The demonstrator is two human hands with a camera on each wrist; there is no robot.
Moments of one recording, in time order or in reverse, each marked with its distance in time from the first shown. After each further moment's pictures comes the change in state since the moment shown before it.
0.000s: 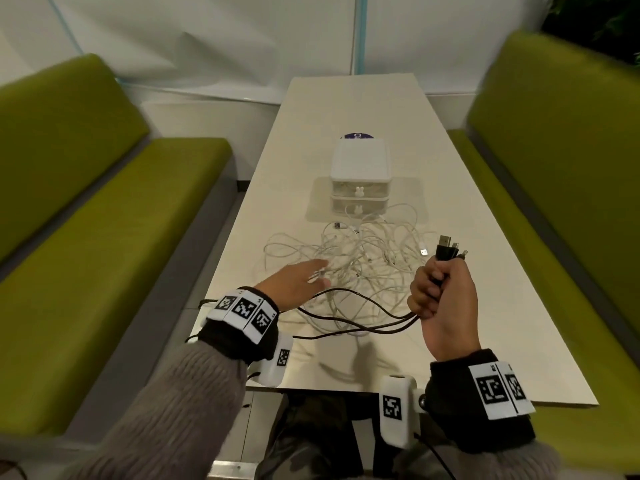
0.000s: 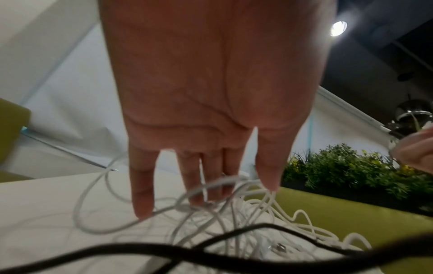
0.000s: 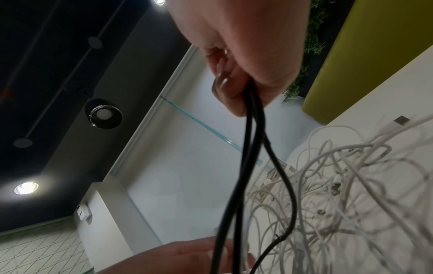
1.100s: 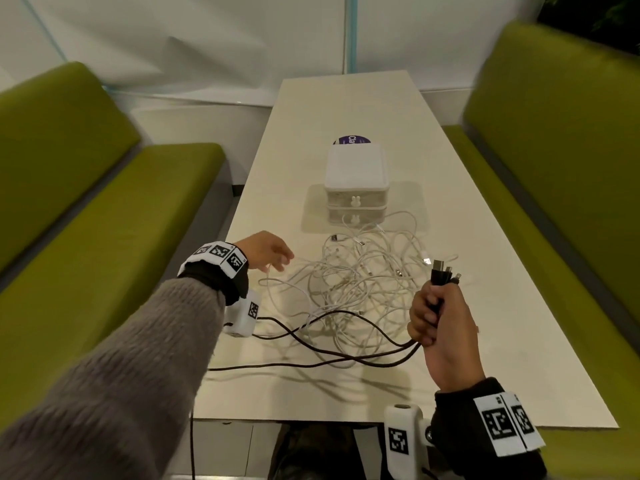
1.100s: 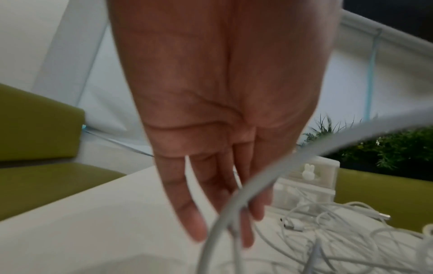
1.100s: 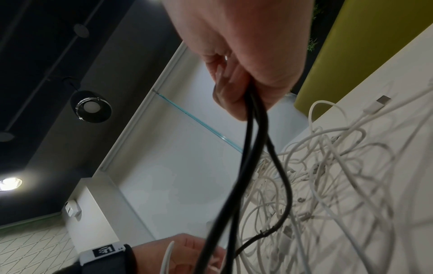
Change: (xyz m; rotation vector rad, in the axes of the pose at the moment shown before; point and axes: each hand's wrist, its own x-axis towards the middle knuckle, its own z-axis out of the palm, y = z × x) left_hand 0.082 -0.045 -0.077 -0.070 -0.056 -0.141; right_hand 0.016 0.013 -0.008 -0.043 0.024 0.049
